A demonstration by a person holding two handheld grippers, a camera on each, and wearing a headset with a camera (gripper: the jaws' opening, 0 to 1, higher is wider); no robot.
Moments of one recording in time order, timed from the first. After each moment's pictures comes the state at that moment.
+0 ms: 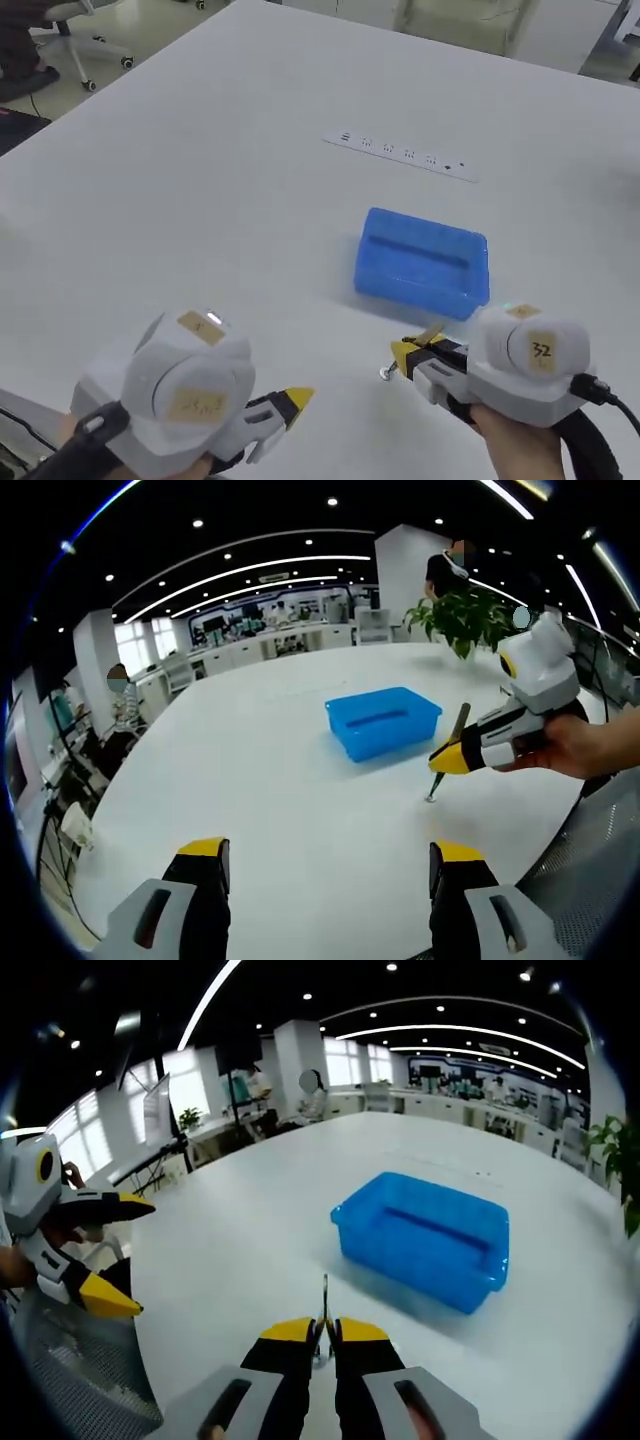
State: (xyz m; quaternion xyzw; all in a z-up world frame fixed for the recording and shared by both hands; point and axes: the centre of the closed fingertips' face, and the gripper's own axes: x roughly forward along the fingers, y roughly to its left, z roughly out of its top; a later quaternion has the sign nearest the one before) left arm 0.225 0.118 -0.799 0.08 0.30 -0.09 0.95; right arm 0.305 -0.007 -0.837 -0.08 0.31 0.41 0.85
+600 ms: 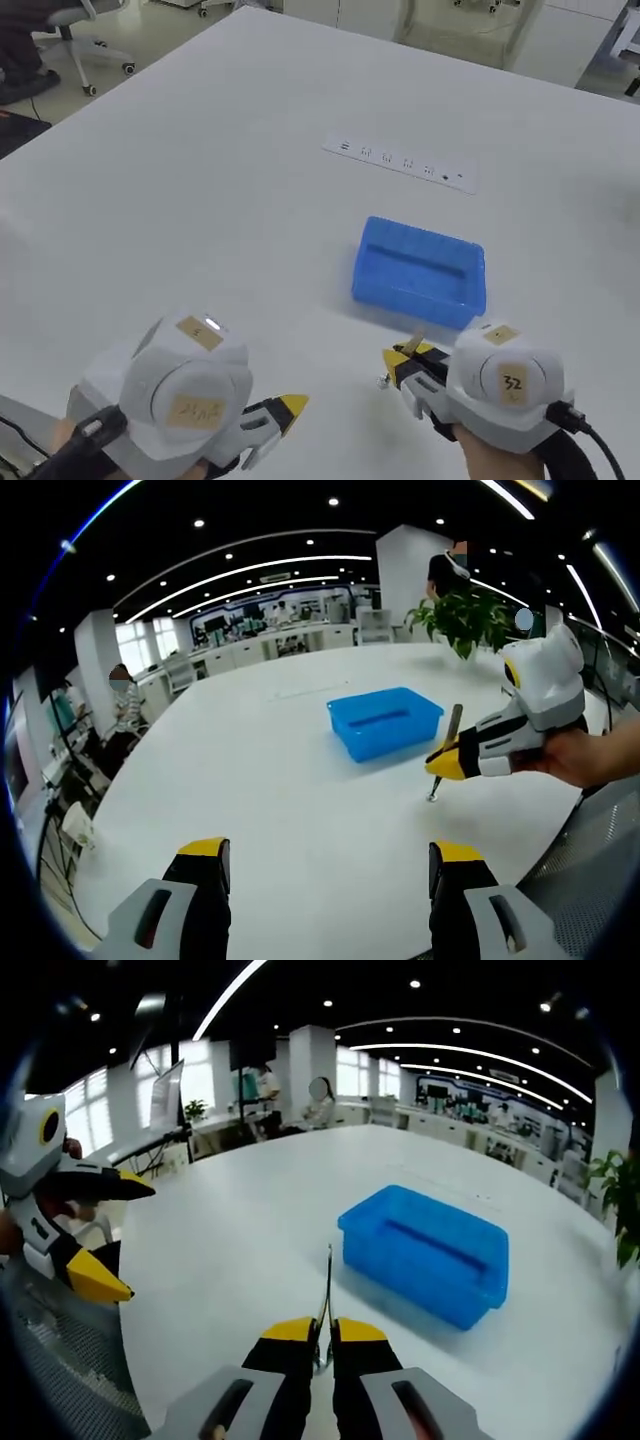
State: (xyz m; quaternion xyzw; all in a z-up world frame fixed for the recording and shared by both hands) left arm 0.225 0.119 -0.798 0.08 0.30 -0.09 0.95; right arm 0.306 -0.001 -0.839 -0.12 0.27 0.41 0.86
